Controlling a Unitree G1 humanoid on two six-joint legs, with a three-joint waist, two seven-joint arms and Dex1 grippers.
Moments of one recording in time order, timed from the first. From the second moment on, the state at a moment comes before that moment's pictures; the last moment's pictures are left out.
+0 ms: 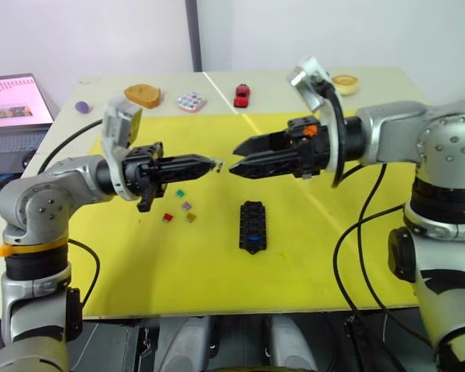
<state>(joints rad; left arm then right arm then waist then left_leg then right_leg) -0.63 0.63 0.21 -0.21 -1.02 1.04 -1.07 -1.09 -0.56 -0.08 -0.19 1.01 1.51 0.78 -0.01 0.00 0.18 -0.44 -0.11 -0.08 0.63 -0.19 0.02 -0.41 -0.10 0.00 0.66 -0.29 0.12</state>
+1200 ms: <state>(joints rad) -0.69 0.63 0.17 -0.17 -1.03 1.02 -1.06 -1.08 -0.56 -0.04 -0.20 1.04 1.48 0.75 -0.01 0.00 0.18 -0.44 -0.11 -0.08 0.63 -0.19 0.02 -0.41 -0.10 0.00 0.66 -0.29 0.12</state>
